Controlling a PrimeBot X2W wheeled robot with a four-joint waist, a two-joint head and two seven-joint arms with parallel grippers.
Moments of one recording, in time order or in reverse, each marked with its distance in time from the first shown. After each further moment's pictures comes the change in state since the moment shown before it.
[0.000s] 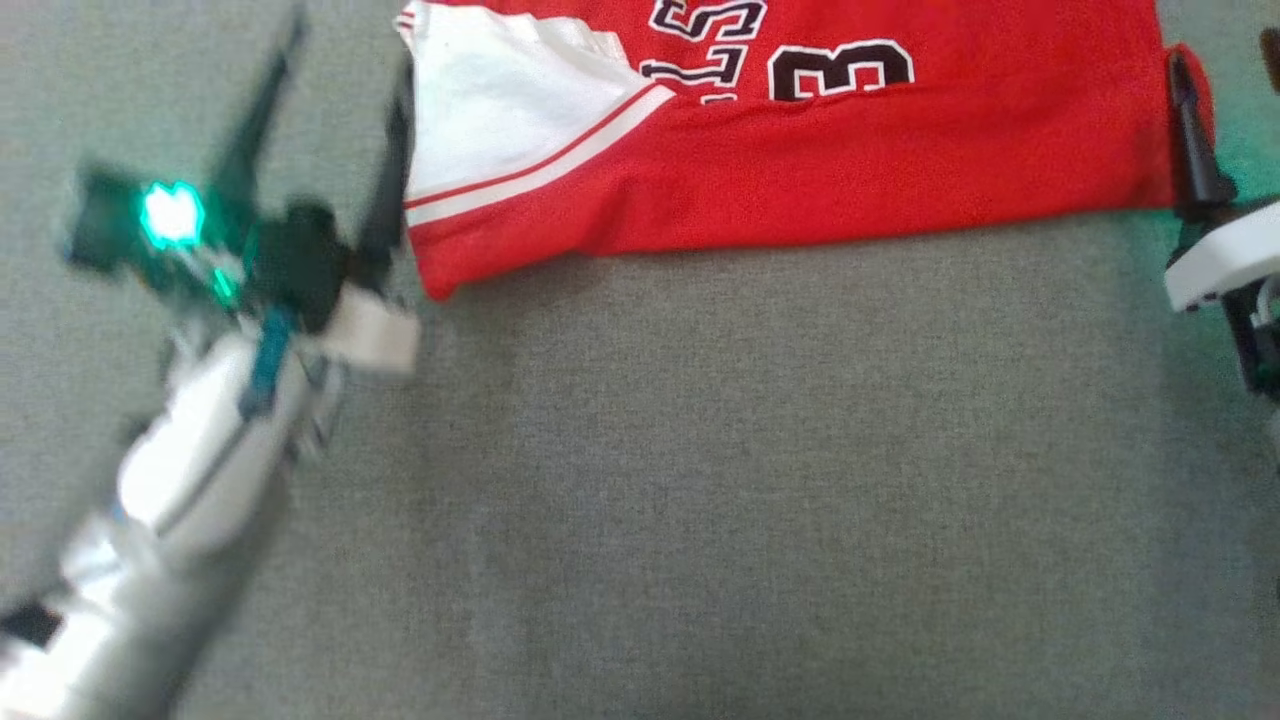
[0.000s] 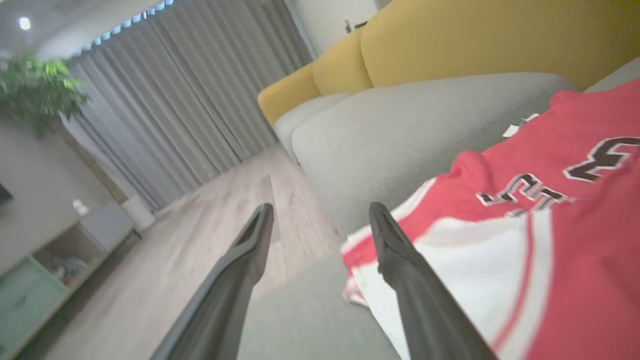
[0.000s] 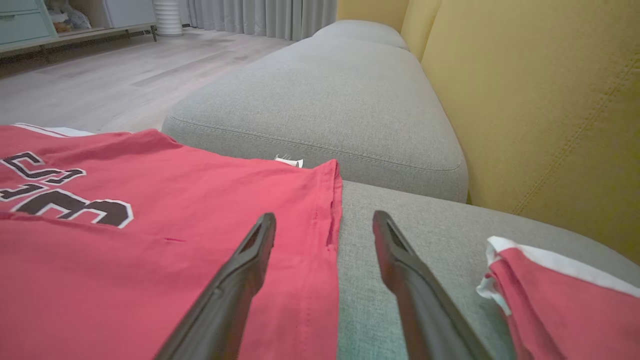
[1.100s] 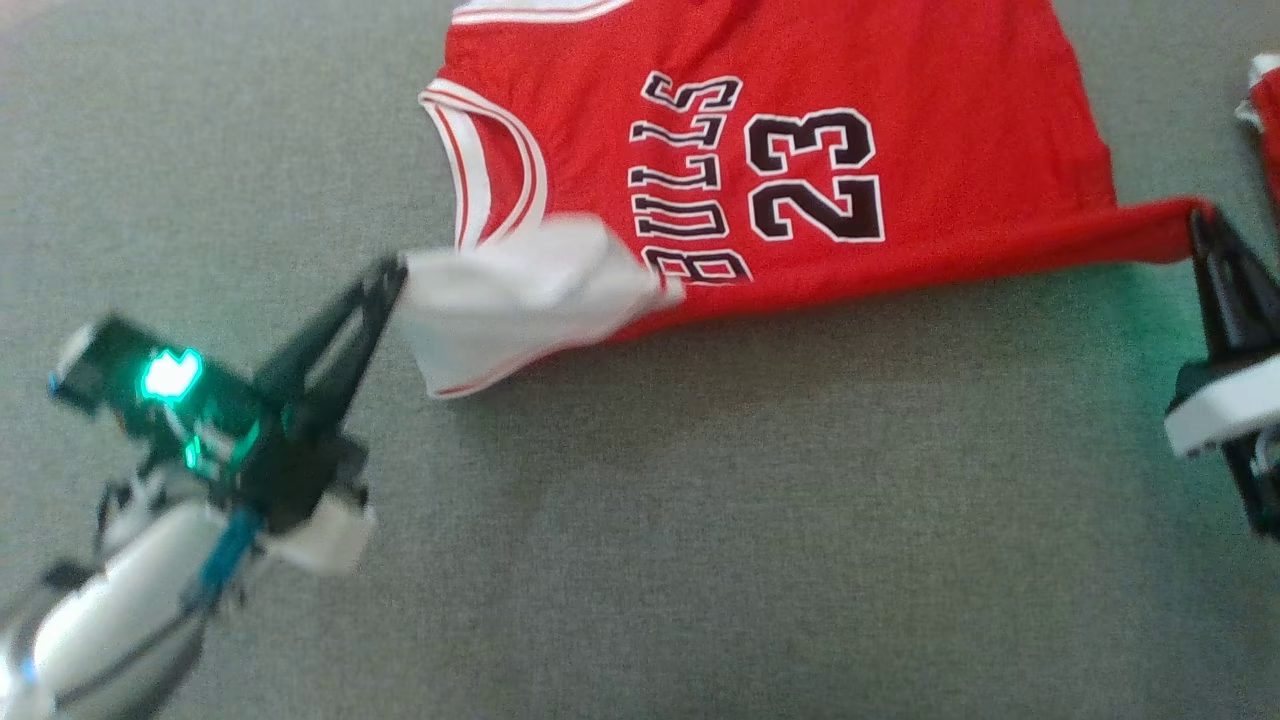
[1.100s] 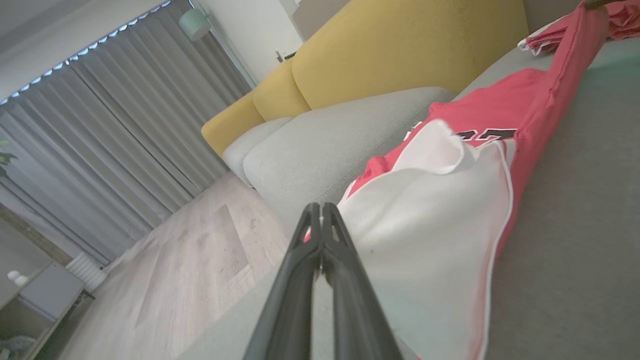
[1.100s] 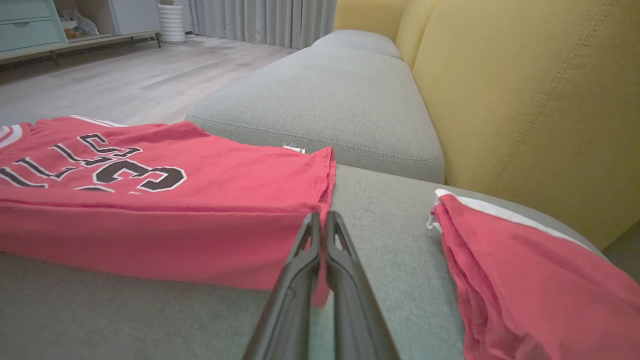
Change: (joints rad) left arm 0.306 0.267 -0.116 -0.344 -0.011 -0.033 0.001; right arm 0.338 -0.023 -0.084 -0.207 -0.003 0.000 0.005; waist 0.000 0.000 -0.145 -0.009
